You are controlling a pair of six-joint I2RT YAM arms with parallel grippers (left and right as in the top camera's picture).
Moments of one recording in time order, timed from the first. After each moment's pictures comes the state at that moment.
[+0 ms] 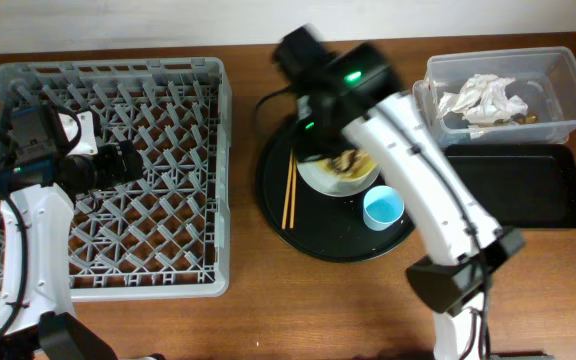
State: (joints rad) left arm 0.30 1.55 1.27 -0.78 0.21 0.02; right arm 0.54 2.07 2.43 -1.69 -0.02 0.38
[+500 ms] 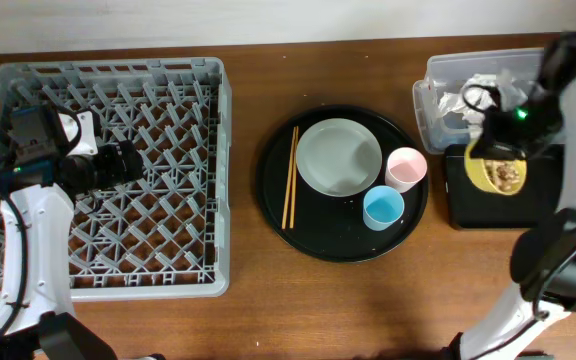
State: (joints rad) left arm 0.30 1.55 1.27 -0.78 0.21 0.02; right arm -0.32 1.99 1.99 -1.64 -0.36 -0.22
